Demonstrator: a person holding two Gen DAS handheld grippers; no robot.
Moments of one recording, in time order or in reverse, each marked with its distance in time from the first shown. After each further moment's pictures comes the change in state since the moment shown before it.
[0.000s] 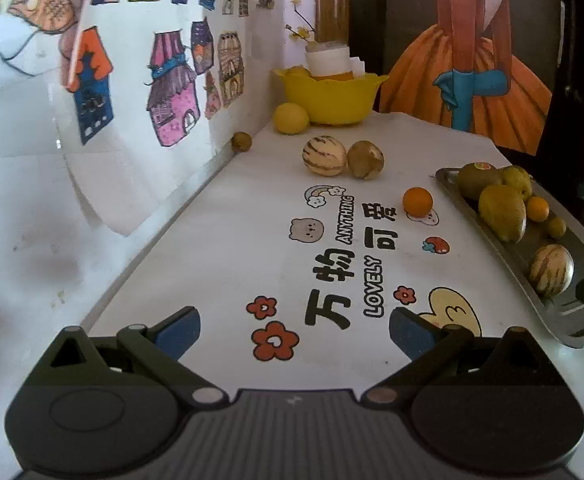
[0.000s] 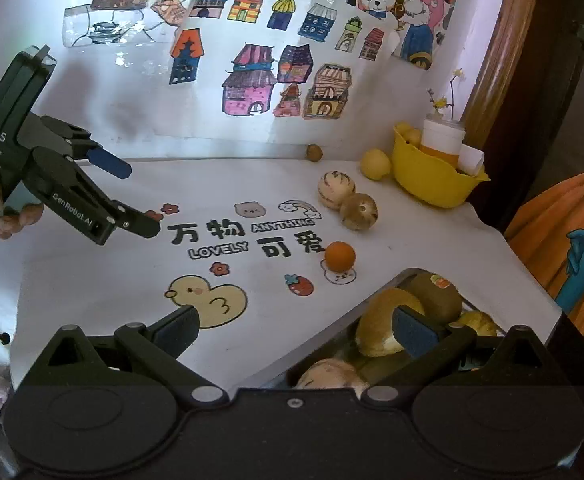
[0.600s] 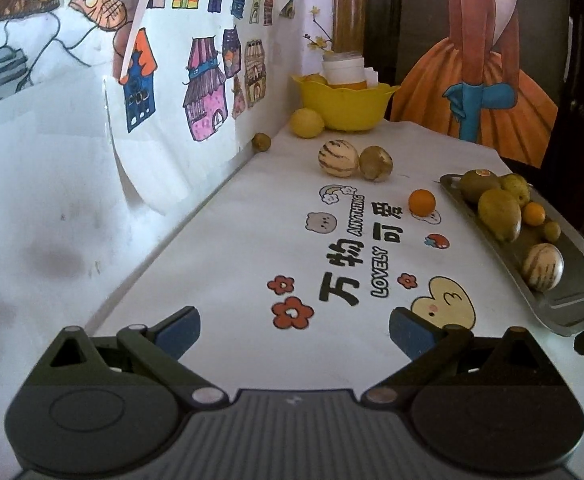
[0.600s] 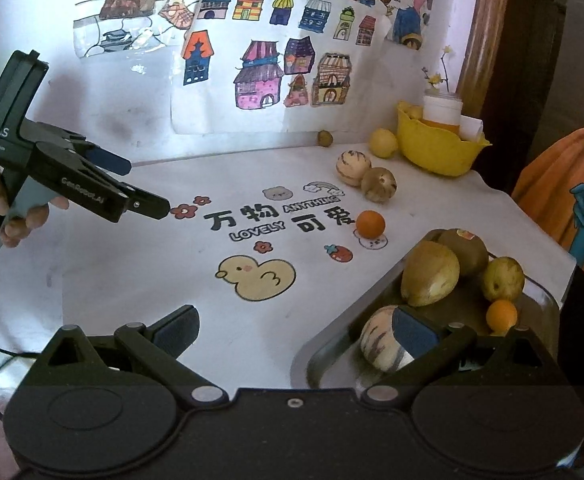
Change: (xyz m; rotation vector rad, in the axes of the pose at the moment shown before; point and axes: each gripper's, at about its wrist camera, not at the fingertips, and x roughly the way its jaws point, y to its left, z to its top) left arm -0.031 0.011 -0.015 -0.043 -0.022 0.024; right arm -0.020 0.035 -0.024 0.123 0.003 0.021
